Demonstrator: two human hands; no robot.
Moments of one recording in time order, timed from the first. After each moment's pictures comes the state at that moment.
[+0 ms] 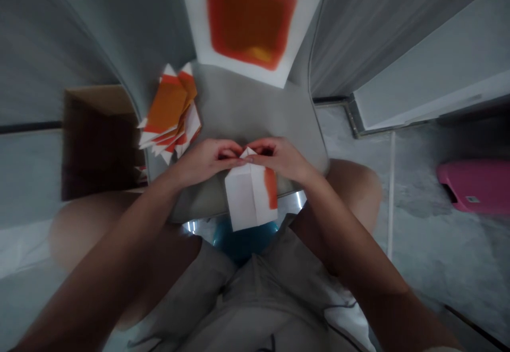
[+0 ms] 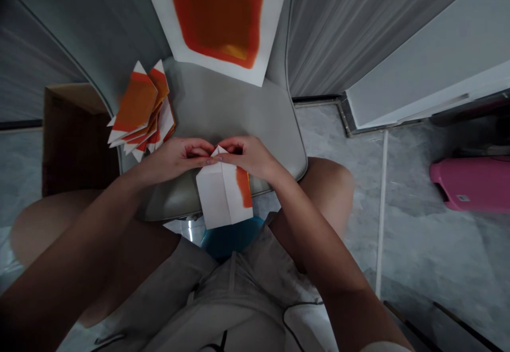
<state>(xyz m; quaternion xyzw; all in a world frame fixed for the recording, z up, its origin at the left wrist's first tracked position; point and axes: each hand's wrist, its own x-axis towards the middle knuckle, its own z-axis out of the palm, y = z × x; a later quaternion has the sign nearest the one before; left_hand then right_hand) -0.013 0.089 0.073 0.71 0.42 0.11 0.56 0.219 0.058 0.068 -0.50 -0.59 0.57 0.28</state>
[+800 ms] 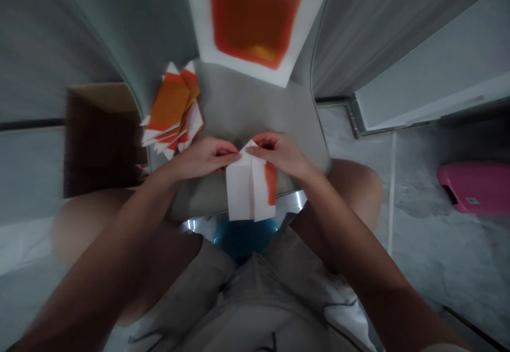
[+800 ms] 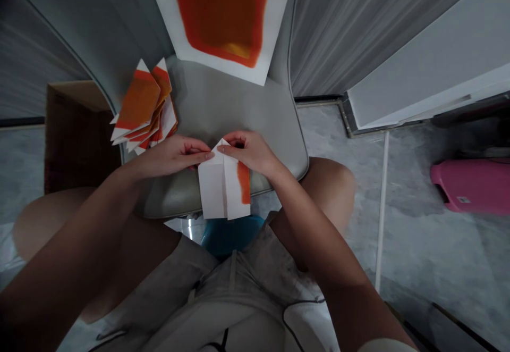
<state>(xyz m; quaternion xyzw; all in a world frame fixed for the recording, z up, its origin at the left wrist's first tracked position) -0.024 0.097 0.067 0.73 0.41 0.06 0.54 0.214 0.063 0.060 -0.53 -0.58 0.55 0.30</state>
